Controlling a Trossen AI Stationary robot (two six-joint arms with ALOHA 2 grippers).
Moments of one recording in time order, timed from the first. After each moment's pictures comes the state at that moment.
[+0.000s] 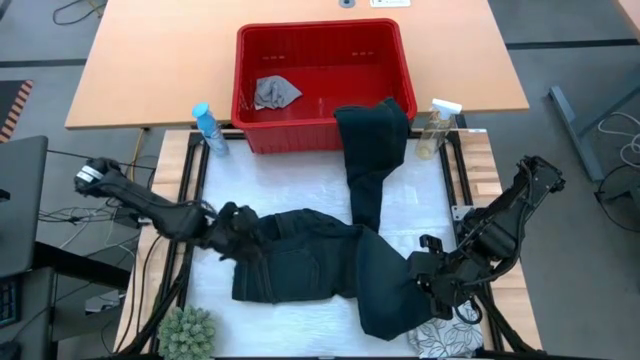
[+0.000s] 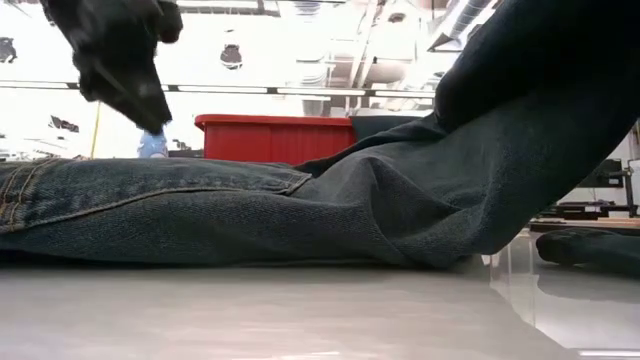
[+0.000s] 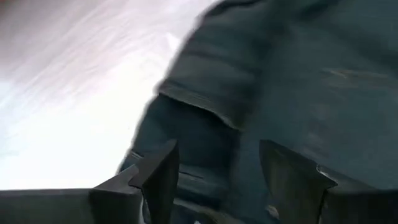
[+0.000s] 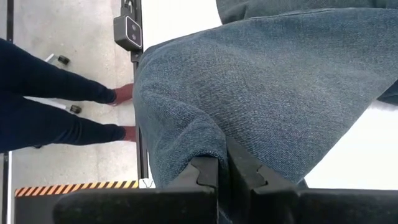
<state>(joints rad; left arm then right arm) -0.38 1.18 0.81 -0.70 -0.51 -0.94 0.79 1.35 1.42 -1.11 0.20 0.86</state>
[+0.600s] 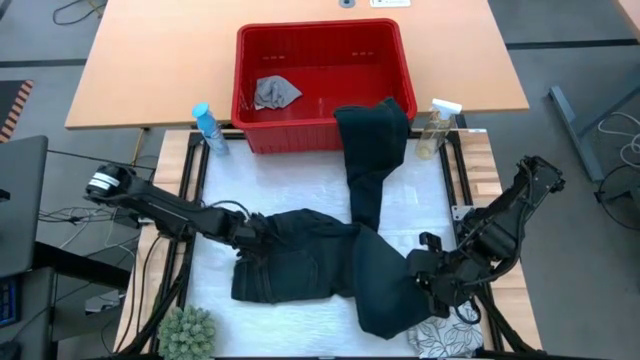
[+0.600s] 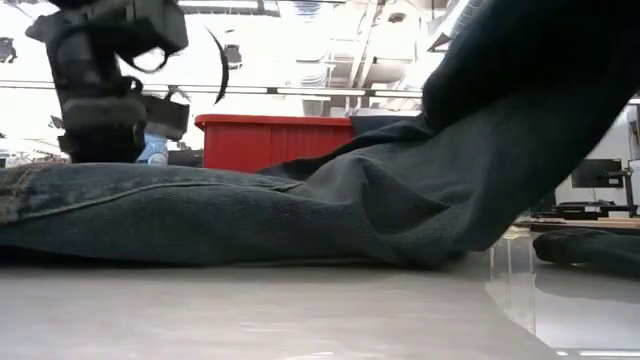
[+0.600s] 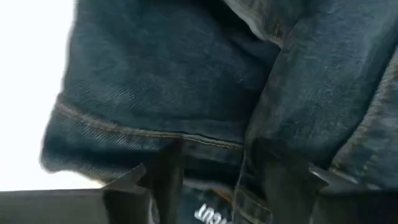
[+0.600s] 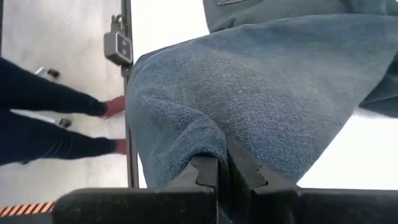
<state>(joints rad) -0.24 1.40 0.67 -0.57 -0.13 -0.85 0.78 1.35 1.42 -1.11 0.27 0.87</state>
